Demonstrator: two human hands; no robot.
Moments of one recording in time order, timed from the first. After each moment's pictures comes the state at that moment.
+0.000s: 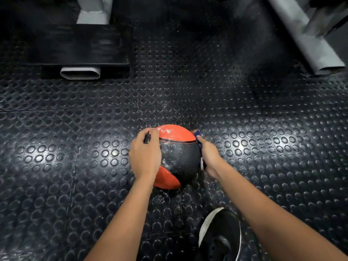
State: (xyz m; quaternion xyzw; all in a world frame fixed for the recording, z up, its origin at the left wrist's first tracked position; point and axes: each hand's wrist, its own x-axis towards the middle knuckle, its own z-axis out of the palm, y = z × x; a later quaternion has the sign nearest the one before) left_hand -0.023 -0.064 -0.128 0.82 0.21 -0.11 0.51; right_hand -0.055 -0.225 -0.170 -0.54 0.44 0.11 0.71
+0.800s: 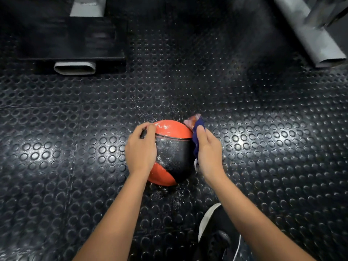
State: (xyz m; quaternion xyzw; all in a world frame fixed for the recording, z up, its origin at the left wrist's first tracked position) left_hand -0.019 -0.057 -0.130 0.82 0.18 -0.13 0.53; right_hand -0.077 -0.202 -0.146 -0.71 0.32 -0.10 0.62
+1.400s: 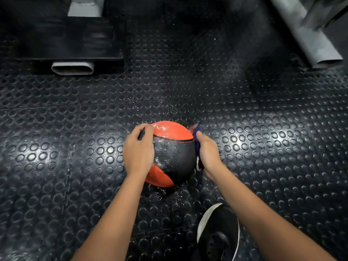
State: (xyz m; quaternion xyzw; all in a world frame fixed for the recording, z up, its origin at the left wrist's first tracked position) left_hand -0.021 -0.055 -0.127 0.81 0.18 -0.13 0.54; right_hand -0.066 -0.226 -0.185 -0.63 0.42 0.02 0.65
